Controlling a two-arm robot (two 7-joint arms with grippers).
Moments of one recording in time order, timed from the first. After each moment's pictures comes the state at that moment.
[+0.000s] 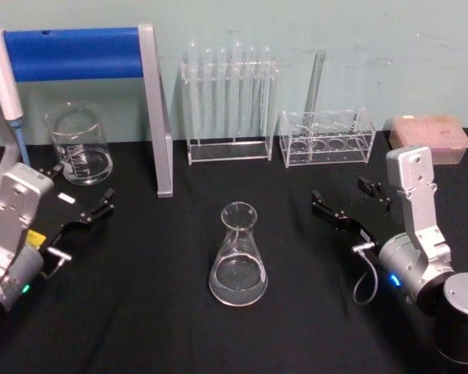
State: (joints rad) left arm -0.20 0.60 0.45 -1.41 -0.25 -0.12 0.03; right arm 0.15 0.30 -0.30 -1.46 0.25 0.12 0.04
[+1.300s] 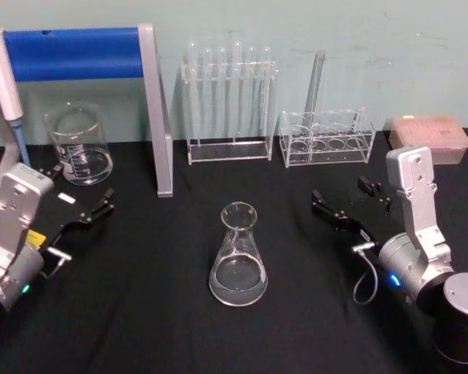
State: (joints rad) left arm -0.20 0.60 0.45 -1.41 -0.25 -0.12 0.03; right arm 0.15 0.30 -0.30 -1.46 0.25 0.12 0.04
